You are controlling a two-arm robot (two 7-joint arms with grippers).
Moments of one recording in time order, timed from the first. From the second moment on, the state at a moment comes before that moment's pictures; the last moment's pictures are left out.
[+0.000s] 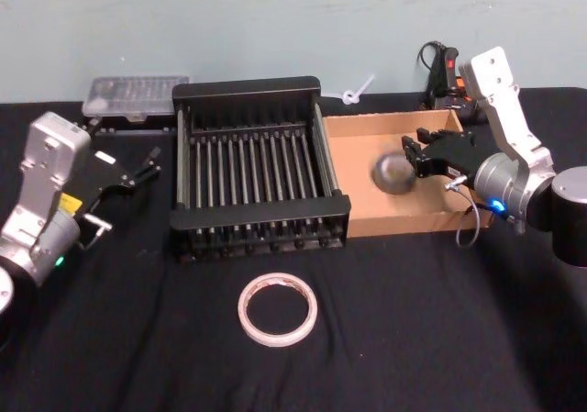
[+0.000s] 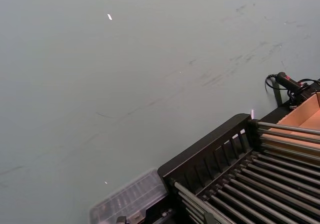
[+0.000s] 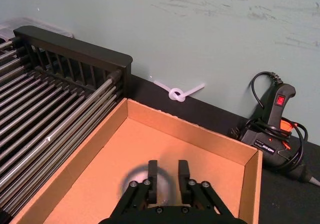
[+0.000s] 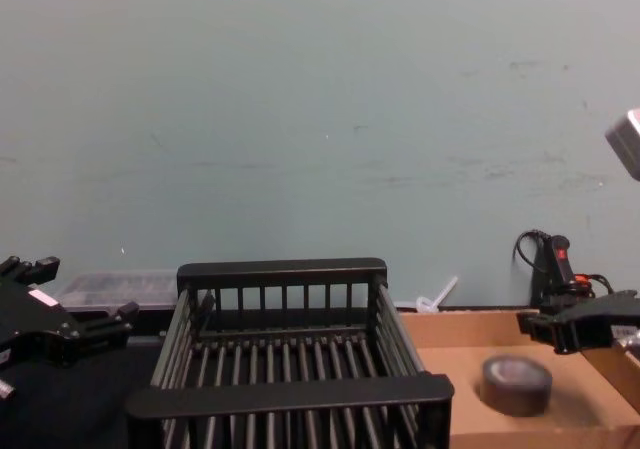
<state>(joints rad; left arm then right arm) -0.20 0.60 0.45 -1.41 -0.25 -0.12 0.03 0.42 0.32 -0.33 -1.23 0.19 0.30 0.31</state>
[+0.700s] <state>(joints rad) -0.20 0.60 0.45 -1.41 -0.25 -0.12 0.03 0.41 0.33 -0.33 -1.23 0.20 0.30 0.31</state>
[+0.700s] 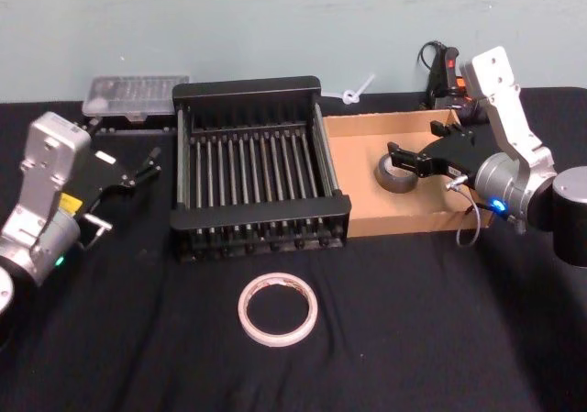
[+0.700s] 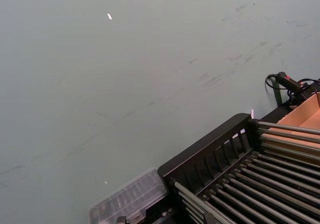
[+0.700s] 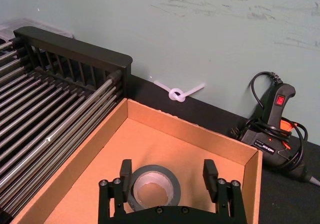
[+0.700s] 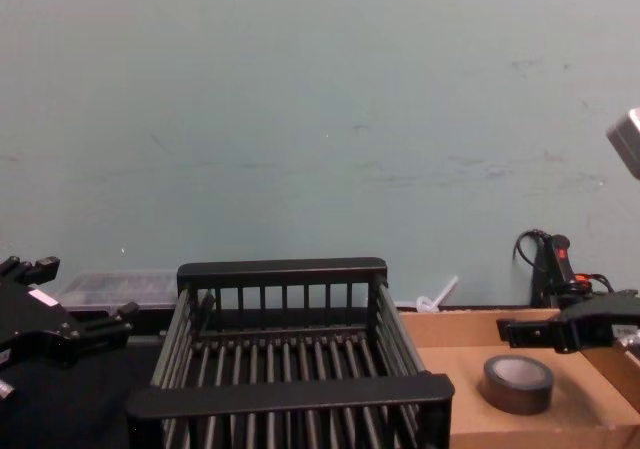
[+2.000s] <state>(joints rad) -0.20 0.60 0.45 -1.41 -0.25 -0.12 0.03 0.32 0.37 -0.29 -1.35 0.21 0.26 0.36</state>
